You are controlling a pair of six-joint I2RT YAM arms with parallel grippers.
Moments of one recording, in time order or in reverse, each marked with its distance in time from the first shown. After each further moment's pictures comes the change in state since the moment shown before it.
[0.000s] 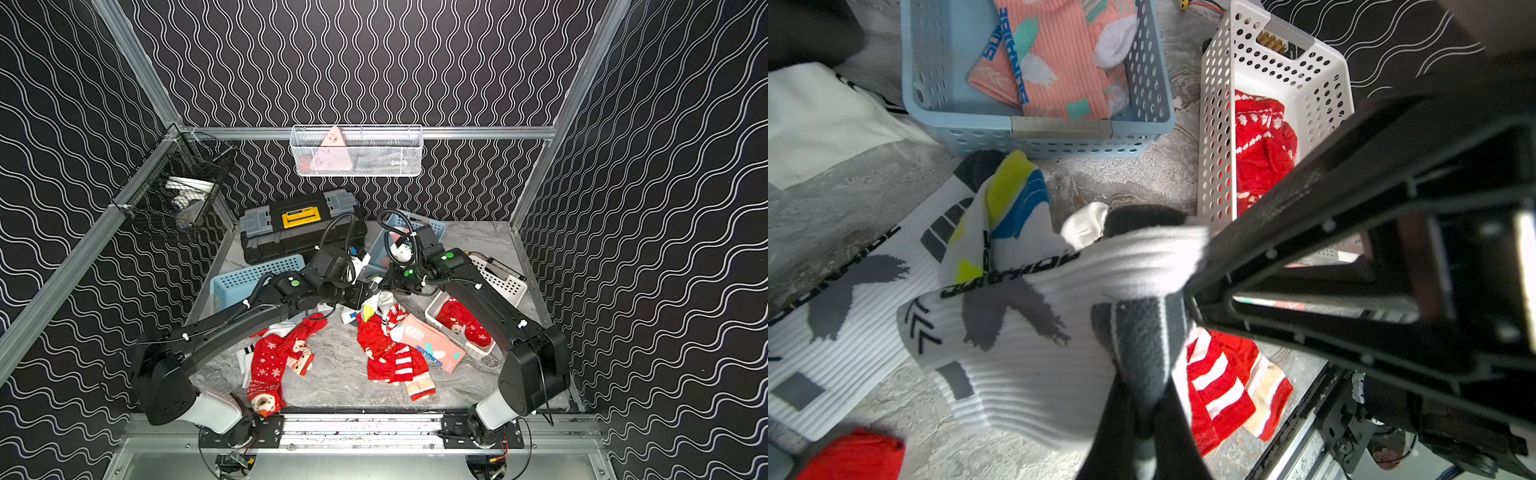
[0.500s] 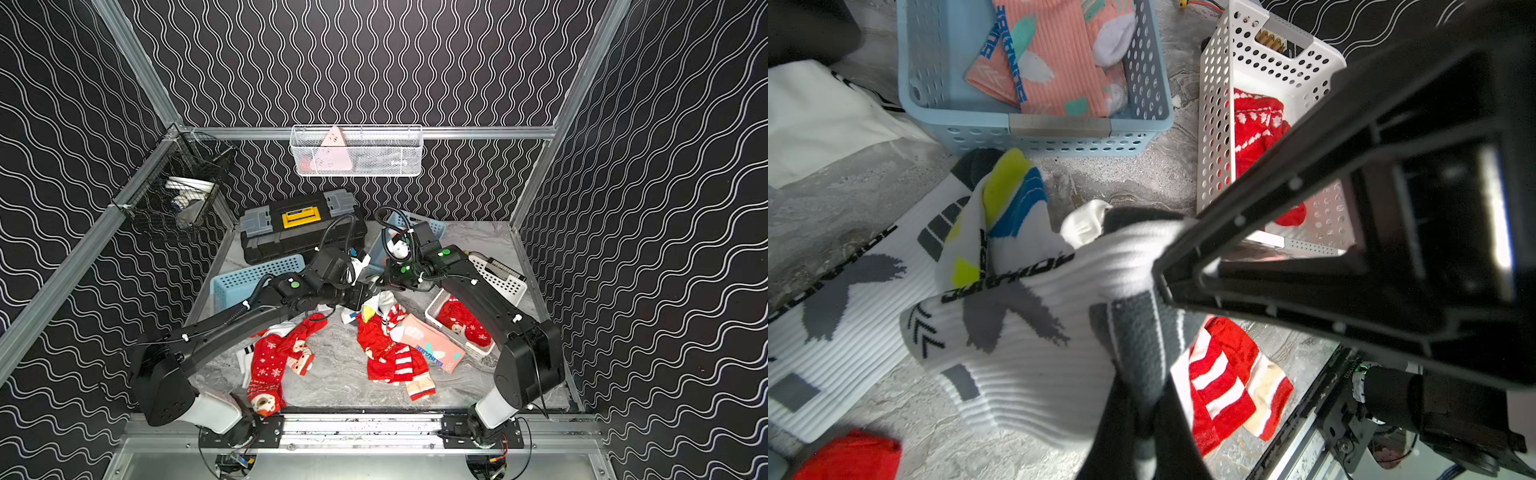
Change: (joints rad) left arm -0.003 -0.009 -0.015 0.010 0.000 0.000; right arm 0.003 0.035 0.037 0.018 -0.025 0.006
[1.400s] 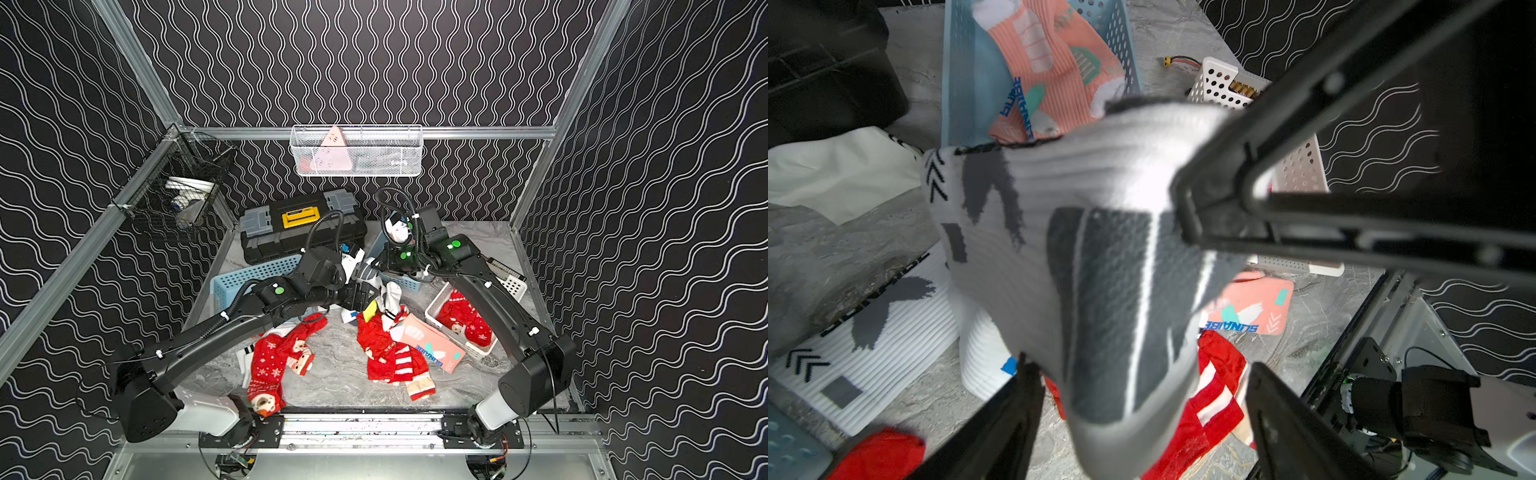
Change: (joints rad) left arm -0.033 -0.099 -0.004 0.011 -0.077 0.007; right arm 0.037 -0.037 0.184 -0.056 0.012 0.005
